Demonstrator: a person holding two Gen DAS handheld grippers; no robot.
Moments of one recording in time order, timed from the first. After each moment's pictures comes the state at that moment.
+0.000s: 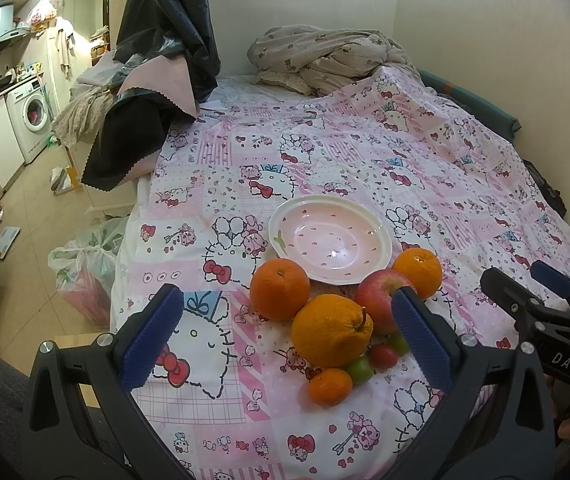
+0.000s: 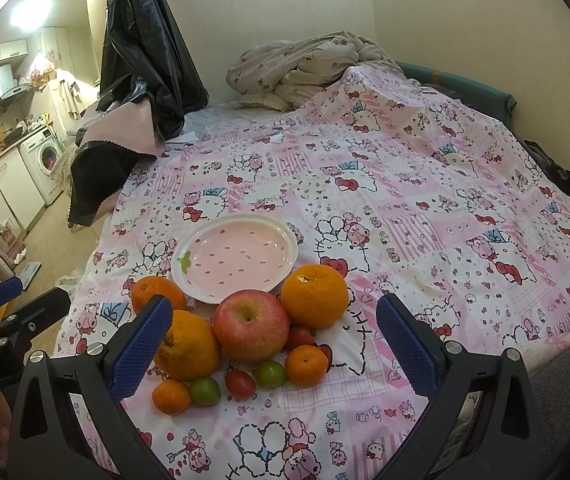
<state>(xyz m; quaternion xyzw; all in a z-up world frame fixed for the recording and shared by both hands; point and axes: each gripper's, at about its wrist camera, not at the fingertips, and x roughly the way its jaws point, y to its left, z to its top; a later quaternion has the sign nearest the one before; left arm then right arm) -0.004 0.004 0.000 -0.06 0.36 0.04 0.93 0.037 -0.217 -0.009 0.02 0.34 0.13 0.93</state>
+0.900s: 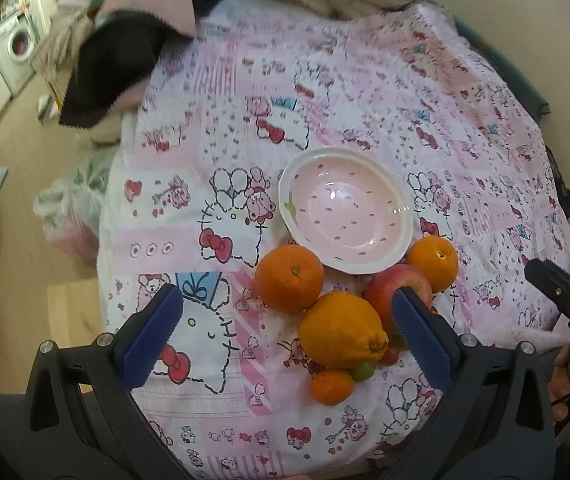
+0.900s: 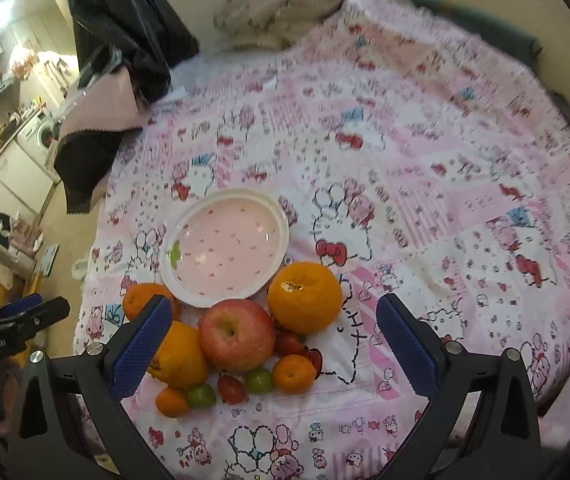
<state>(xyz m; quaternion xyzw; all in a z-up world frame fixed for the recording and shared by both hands) 0.098 0.043 -0.006 -0.12 0.53 0.04 0.84 0.144 -0.247 -0.003 0.06 0.49 0.16 0.85</state>
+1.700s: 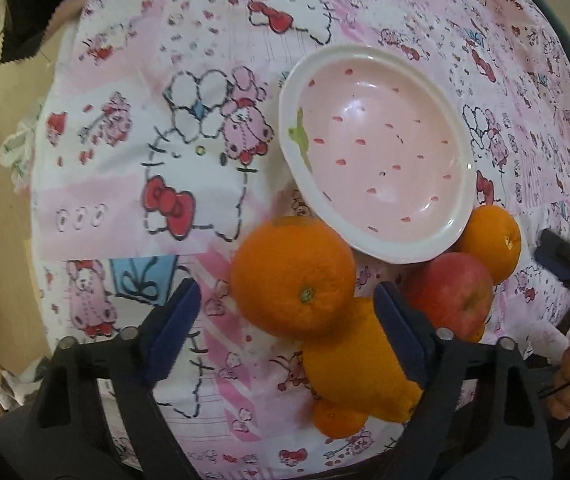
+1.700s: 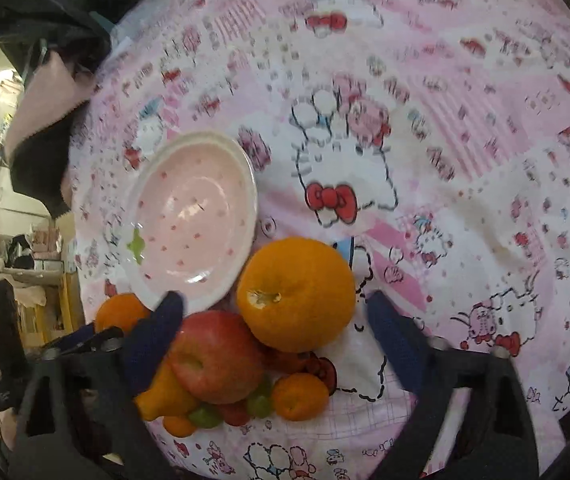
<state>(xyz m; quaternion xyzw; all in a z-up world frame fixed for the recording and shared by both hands) 0.173 0.038 -0.117 -0.14 0.67 0.02 0.73 0.236 -0.257 -0.115 0.16 0.65 0.15 0.72</state>
